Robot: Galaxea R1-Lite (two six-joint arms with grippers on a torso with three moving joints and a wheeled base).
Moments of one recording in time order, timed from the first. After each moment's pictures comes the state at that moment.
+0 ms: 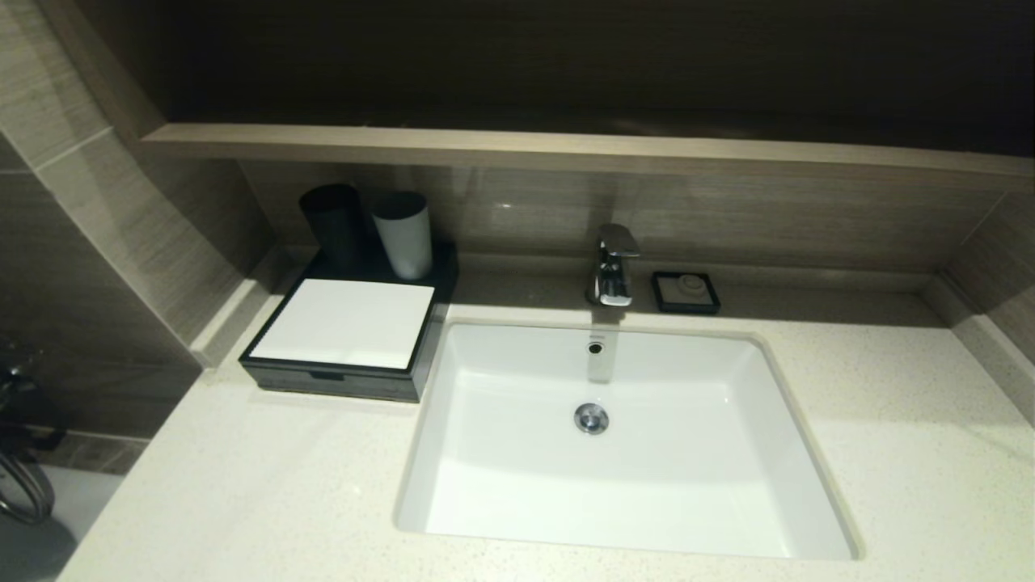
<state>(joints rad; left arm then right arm) 0.00 0.21 -0.17 -0.11 0.10 0.02 0.00 0.00 0.00 0.01 -0.01 0.00</state>
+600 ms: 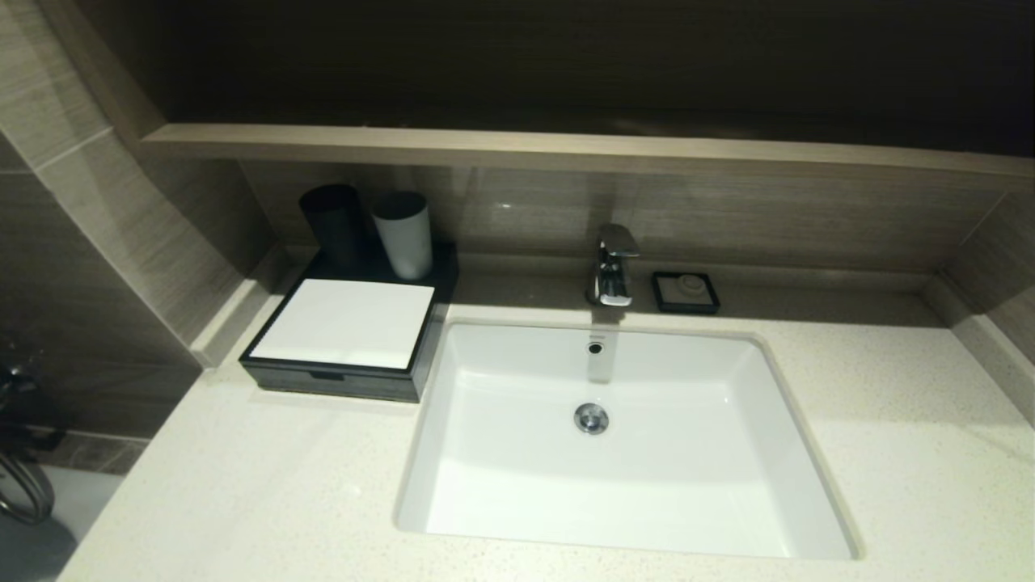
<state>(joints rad) 0.00 0.10 -0.06 -0.16 0.10 0.08 0.00 0.00 0.00 0.01 -0.01 0.00</state>
